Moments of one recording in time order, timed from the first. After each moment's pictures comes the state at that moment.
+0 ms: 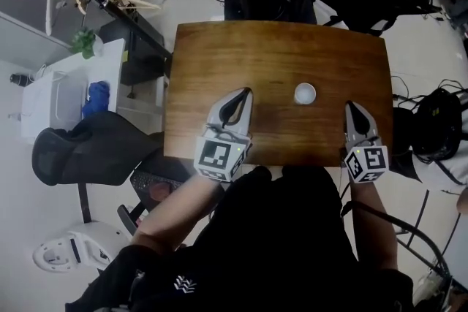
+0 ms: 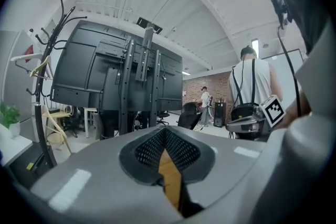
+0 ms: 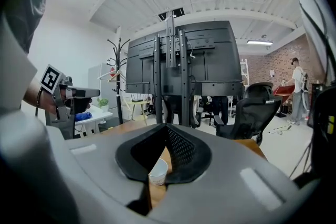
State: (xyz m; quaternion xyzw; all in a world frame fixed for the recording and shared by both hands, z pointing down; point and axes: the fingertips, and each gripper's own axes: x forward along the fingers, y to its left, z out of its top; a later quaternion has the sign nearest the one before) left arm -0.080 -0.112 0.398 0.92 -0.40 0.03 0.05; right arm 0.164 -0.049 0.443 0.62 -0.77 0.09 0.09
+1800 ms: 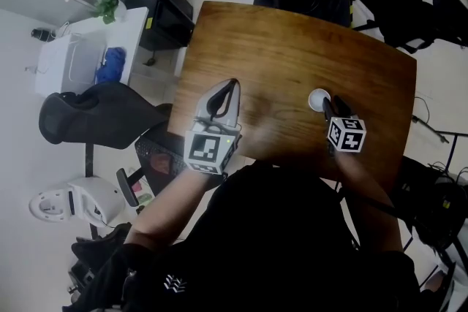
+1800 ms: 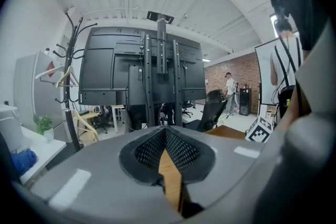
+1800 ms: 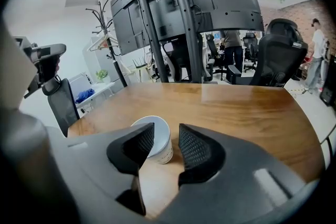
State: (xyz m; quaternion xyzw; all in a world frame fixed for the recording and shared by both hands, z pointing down) left arm -0.124 -0.133 0.407 0.85 -0.52 0.10 0.04; right arm 0.138 -0.131 0.624 0.53 -0.77 0.29 0.22
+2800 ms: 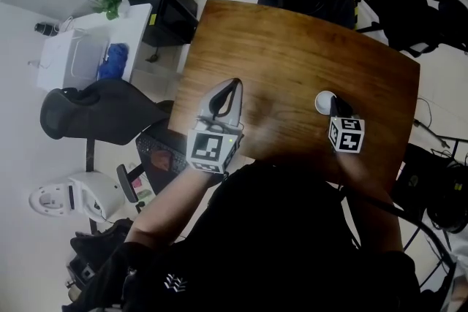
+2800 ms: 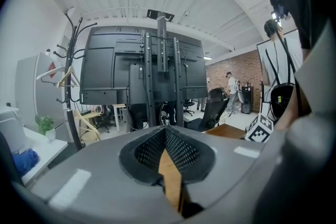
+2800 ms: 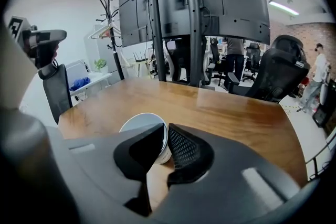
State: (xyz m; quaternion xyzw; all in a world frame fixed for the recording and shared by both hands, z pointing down) left arm -0.124 -0.135 0.411 0.85 -0.52 0.10 0.04; right arm 0.144 -0.141 0.623 0.54 -0.76 0.25 0.27
